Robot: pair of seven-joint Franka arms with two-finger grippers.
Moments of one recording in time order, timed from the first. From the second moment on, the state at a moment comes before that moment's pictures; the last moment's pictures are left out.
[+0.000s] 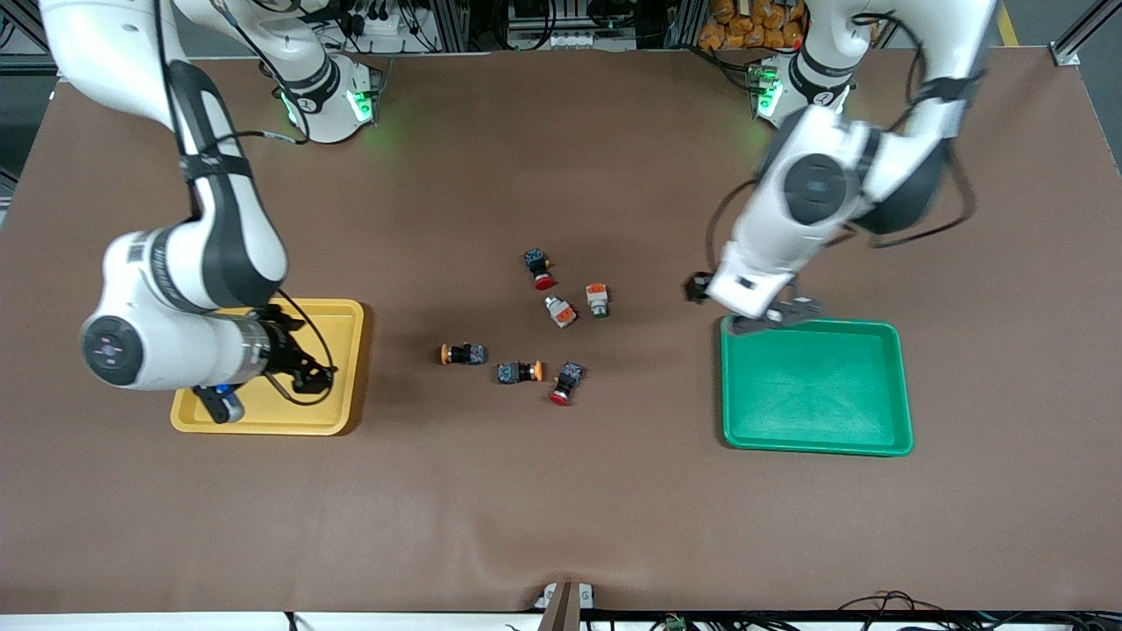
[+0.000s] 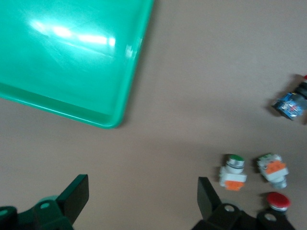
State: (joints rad) left arm -0.36 0.26 -0.21 -1.90 0.02 2.11 -0.82; right arm 0.21 0.53 -0.05 -1.52 0.21 1.78 1.16
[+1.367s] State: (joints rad) left arm -0.62 0.60 -0.20 -1.94 0.05 2.58 -1.06; right arm 0.50 0.75 -0.05 -1.58 0.22 2.18 1.79
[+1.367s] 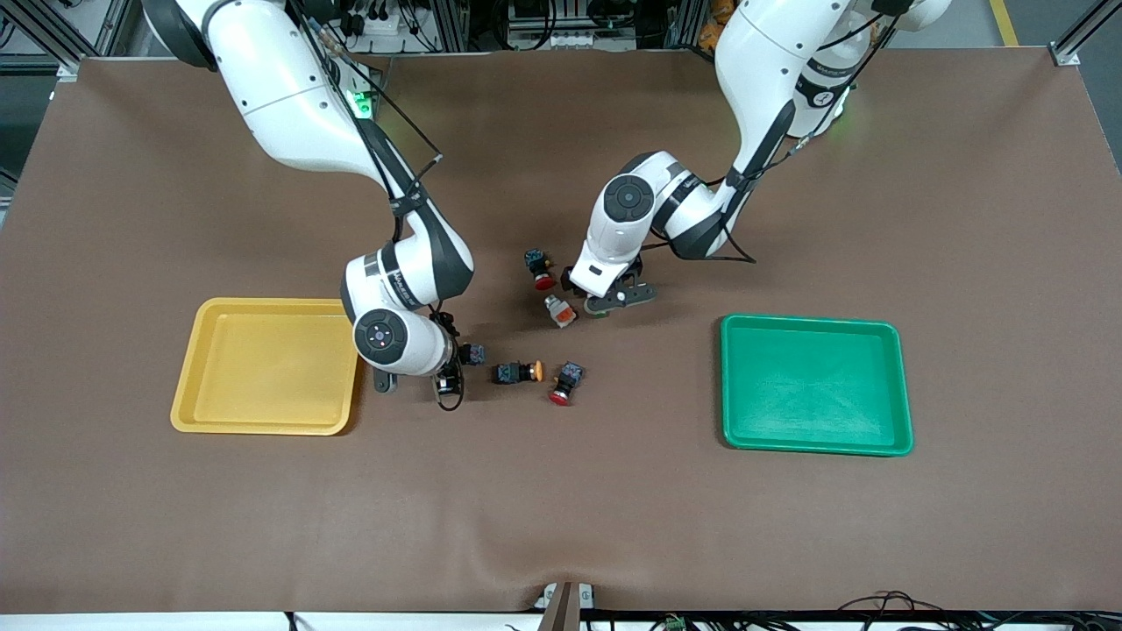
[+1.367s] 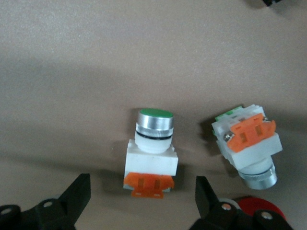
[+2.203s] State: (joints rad) left arm -0.48 0.59 -0.16 -1.83 0.10 2.52 -0.95; right arm 0.35 0.65 -0.11 -1.56 0.20 1.79 1.21
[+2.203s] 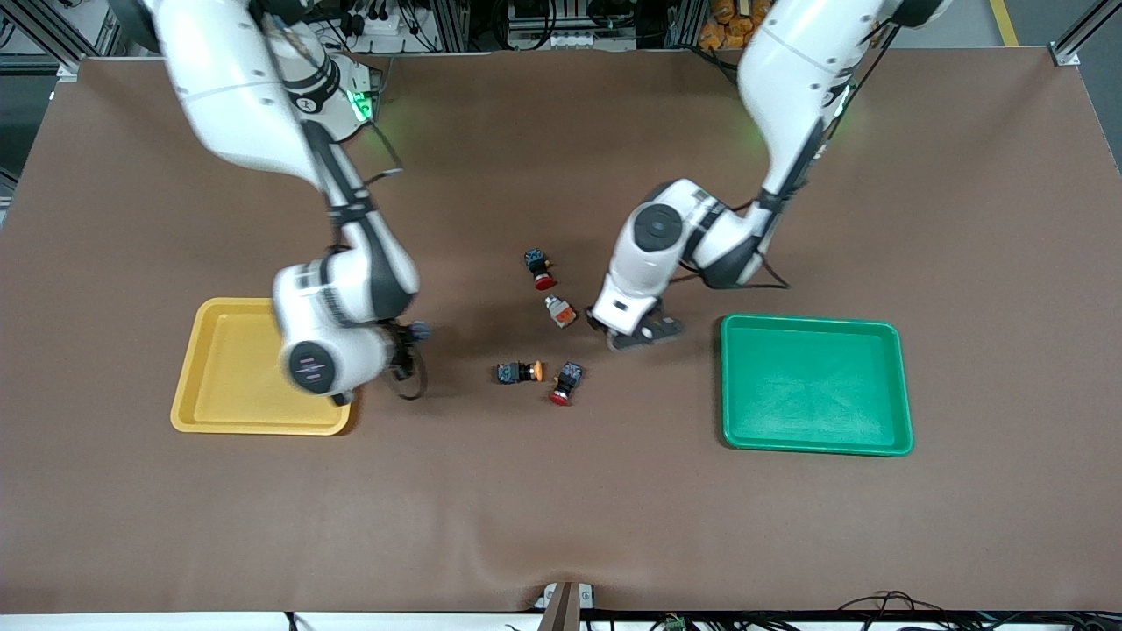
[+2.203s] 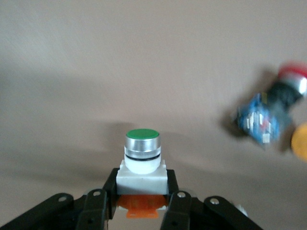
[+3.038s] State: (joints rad) left arm -0.02 0.54 -0.16 -1.87 0.27 2.33 -0.55; right arm -0.01 0.68 -0.17 -1.62 0.13 1.87 0.55
